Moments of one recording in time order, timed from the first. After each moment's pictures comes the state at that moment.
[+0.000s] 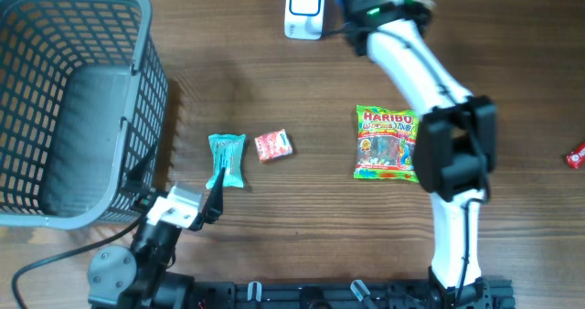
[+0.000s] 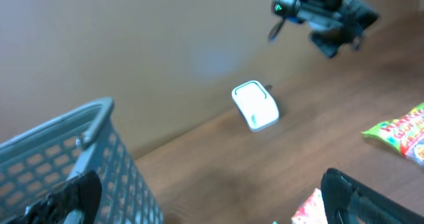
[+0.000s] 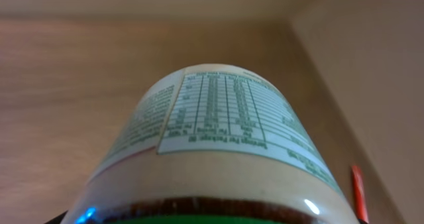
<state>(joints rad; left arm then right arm) -0.21 0.13 0.45 -0.36 0.09 0.38 0.29 2.27 2.01 -0.84 0.96 0.36</state>
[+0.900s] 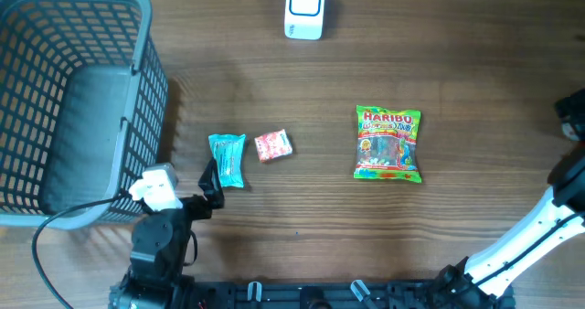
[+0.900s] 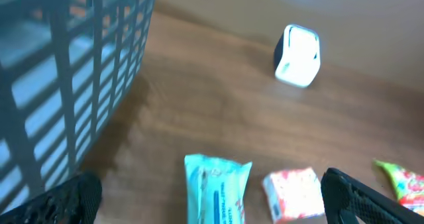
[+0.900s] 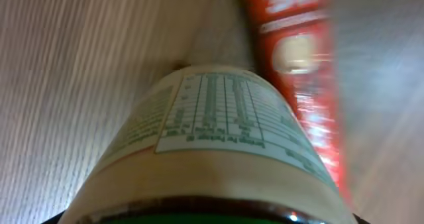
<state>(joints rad) -0.21 0.13 0.17 -0.35 -0.16 -0.36 -0.70 2.31 1.85 -0.93 0.16 0.42</state>
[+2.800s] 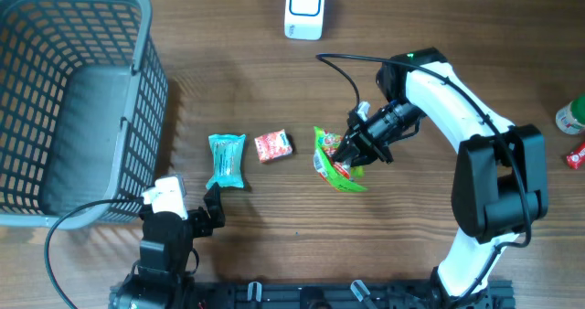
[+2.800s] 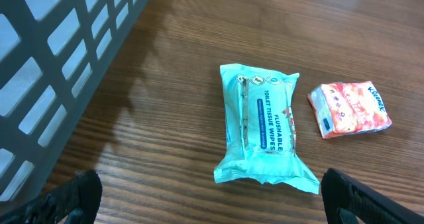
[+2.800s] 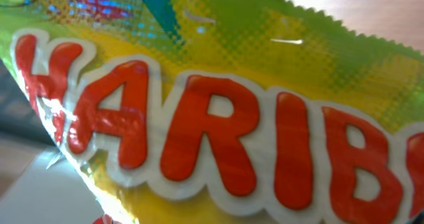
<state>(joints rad) -0.21 0.13 0.17 -0.64 -0.16 -0.34 0.25 1.96 1.41 -1.56 -1.03 0.27</state>
